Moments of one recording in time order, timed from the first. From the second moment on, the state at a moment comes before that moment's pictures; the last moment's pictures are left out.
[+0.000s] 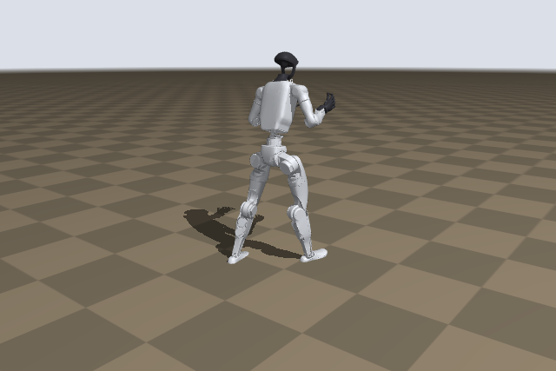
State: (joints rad) left arm -0.17 0.51 -0.20 -0.39 -0.59 -0.42 0.42; right arm -0.30 -0.44 0.27 -0.35 0.34 -0.28 -0.51; waist 0.01 -0.08 0.26; left_leg 0.16 0.19 0.32 0.05 -0.30 -0.19; right_leg -0.28 -0.07 -0.24 -0.09 0.05 0.26
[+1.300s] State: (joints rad) left arm -0.06 0.37 -0.17 -0.38 -0.60 -0.43 0.45; right arm -0.25 -0.42 0.38 -0.29 0.26 -0.24 -0.49; waist 0.14 -0.08 0.21; left_leg -0.12 0.13 0.47 -0.09 0.00 -0.15; right_leg 0.00 -0.13 -0.09 0.46 0.03 0.19
